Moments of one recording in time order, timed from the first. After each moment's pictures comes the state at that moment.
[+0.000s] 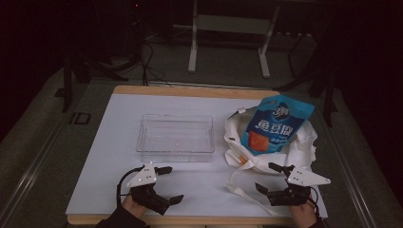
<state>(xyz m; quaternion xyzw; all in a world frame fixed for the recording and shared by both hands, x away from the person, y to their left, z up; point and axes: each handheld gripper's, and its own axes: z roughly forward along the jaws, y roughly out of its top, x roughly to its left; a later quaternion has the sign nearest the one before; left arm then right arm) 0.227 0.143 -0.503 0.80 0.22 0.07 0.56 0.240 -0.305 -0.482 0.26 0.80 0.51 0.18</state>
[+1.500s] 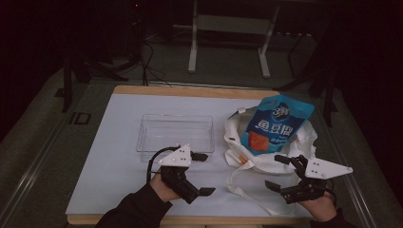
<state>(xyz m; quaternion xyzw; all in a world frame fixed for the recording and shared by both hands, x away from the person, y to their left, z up) 0.260 0.058 -0.420 0.82 0.11 0.02 0.57 0.242 -0.317 -0.418 0.19 0.80 0.54 0.15</state>
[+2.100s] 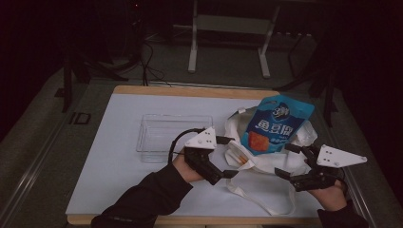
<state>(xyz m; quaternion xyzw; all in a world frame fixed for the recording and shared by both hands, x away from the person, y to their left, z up) 0.297 0.008 -0.392 0.81 0.07 0.03 0.57 0.259 -0.339 -0.396 0.20 0.79 0.55 0.17</state>
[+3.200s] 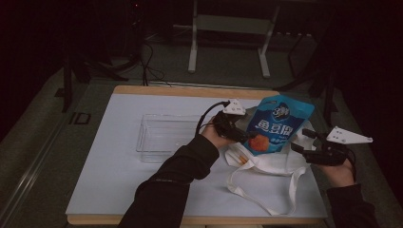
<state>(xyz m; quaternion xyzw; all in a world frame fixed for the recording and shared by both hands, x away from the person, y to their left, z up) 0.402 -0.062 -0.412 0.83 0.16 0.08 0.54 0.325 -0.402 -0.419 0.30 0.79 0.49 0.23</state>
